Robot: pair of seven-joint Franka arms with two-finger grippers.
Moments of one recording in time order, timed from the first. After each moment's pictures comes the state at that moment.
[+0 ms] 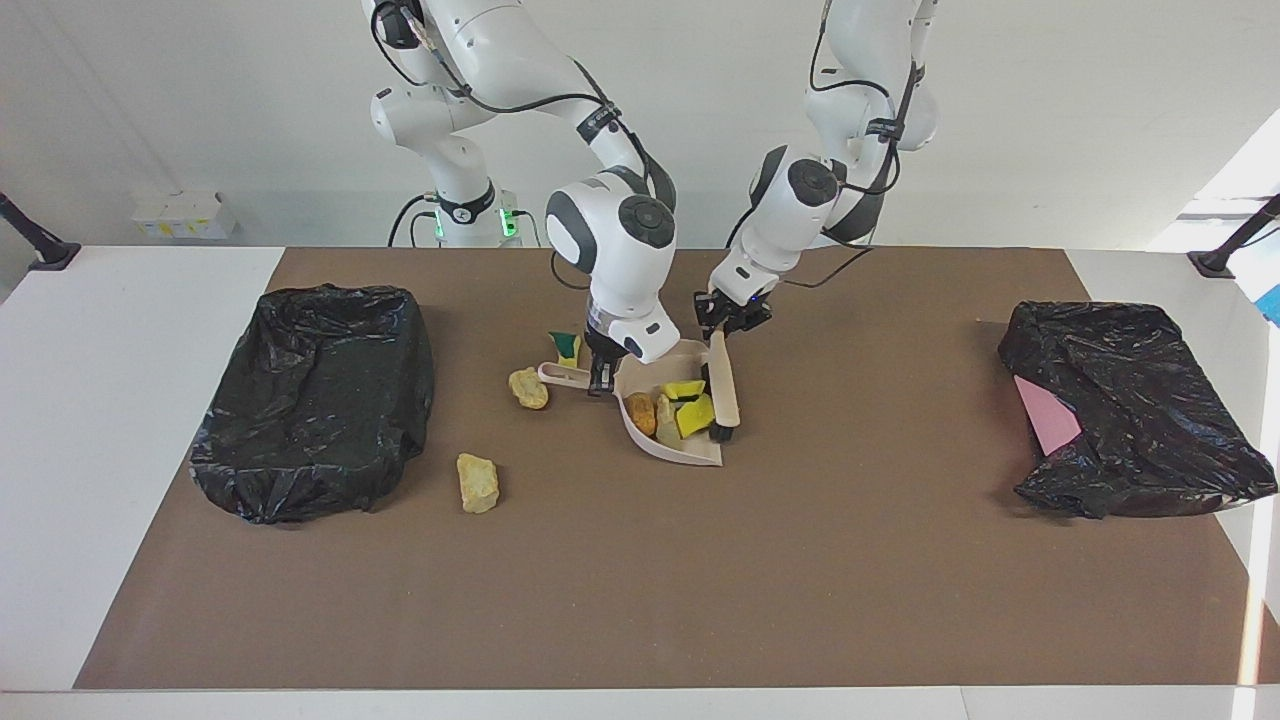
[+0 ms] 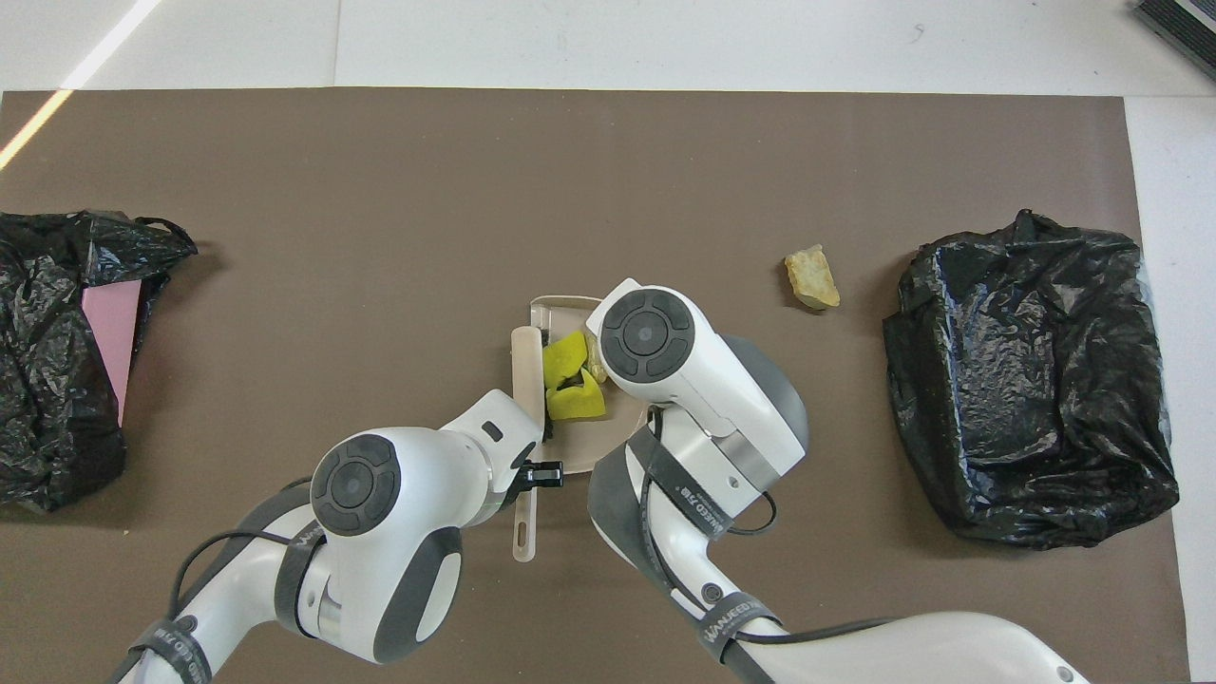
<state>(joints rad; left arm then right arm) -0.61 -0.02 -0.05 -2.38 -0.39 2.48 -0.36 0.52 0.34 0.05 -1.79 -0.23 2.01 -0.87</state>
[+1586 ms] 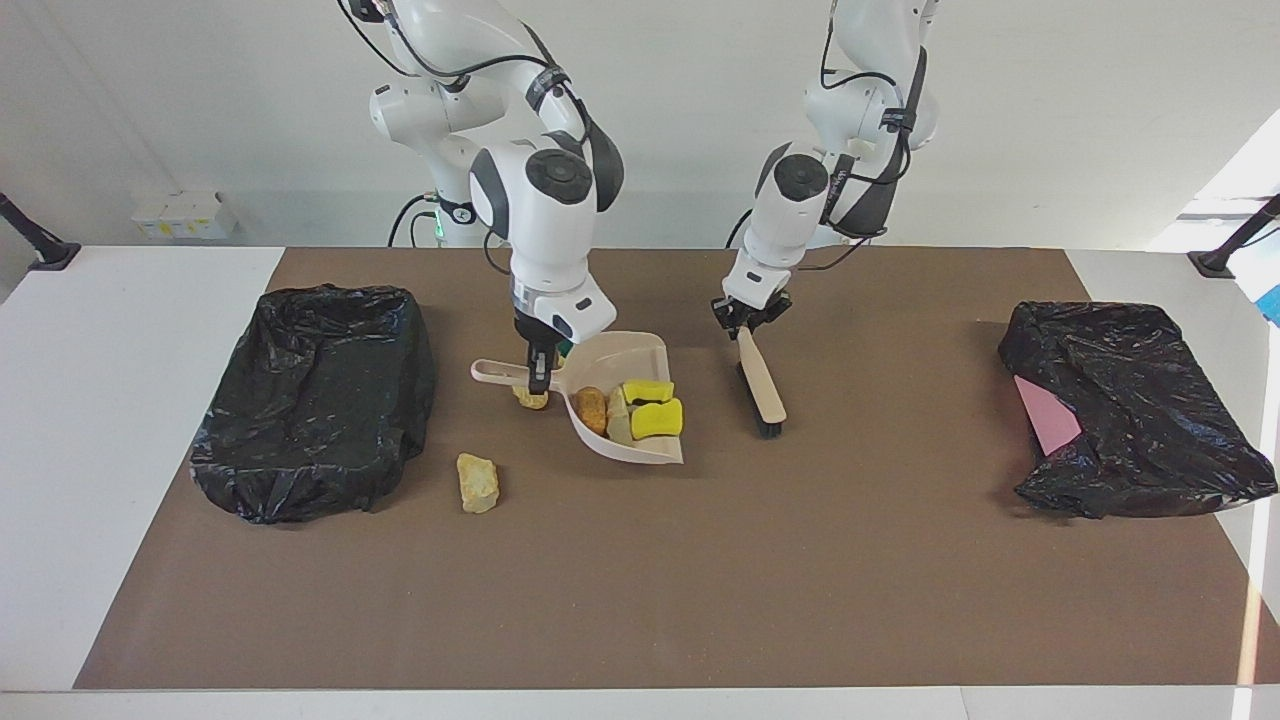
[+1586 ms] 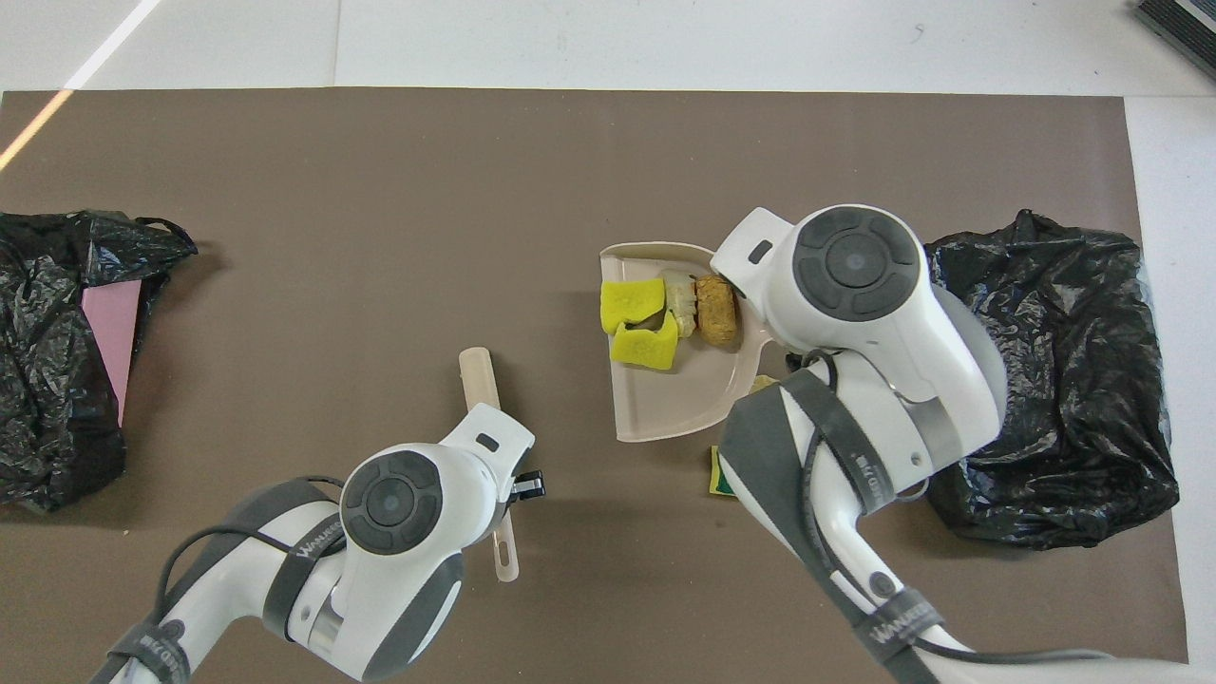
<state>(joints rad) -0.64 -0.07 -0.05 -2.40 -0.13 2.33 -0.74 0.32 0.16 0.05 -1.79 -0.23 1.94 -1.15</state>
